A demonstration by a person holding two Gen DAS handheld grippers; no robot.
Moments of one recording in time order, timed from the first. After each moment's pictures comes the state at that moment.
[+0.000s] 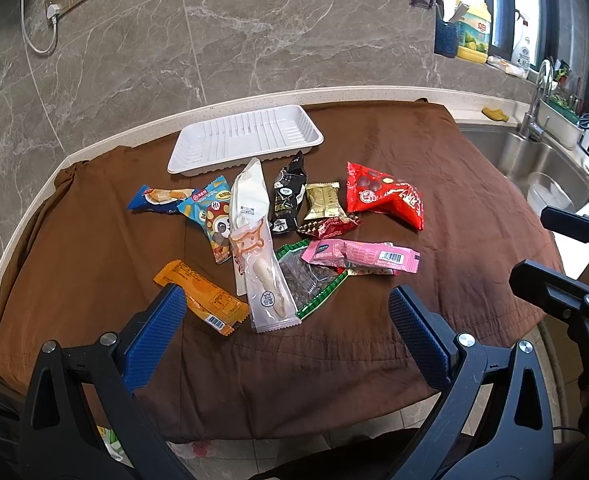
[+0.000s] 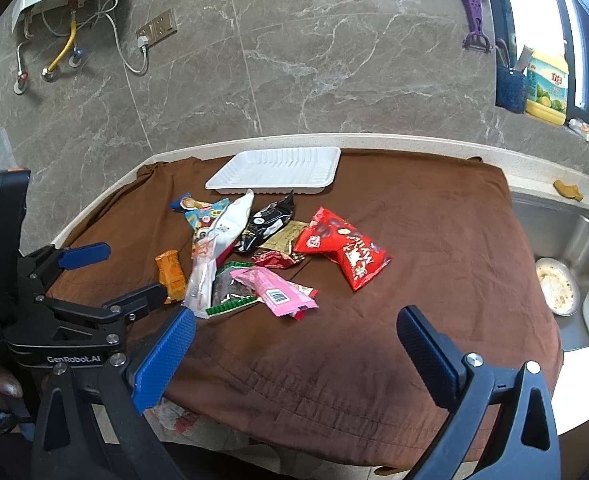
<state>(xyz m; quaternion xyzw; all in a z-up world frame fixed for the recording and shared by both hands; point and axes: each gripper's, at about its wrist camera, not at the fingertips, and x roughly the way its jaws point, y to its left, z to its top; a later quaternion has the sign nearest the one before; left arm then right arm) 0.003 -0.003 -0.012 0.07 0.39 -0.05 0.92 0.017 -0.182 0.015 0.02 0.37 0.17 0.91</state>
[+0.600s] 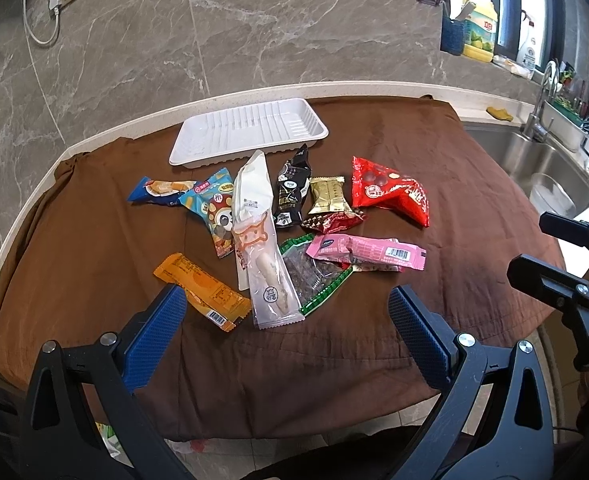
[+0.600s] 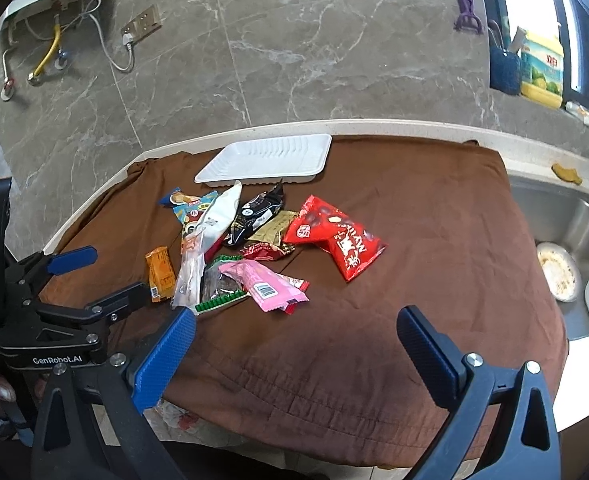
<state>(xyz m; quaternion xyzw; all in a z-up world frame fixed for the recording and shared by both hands) 0.010 -0.001 -0.013 0.06 0.40 -0.05 0.91 0.025 -0.189 0.006 0.04 0.39 0.16 0.91</state>
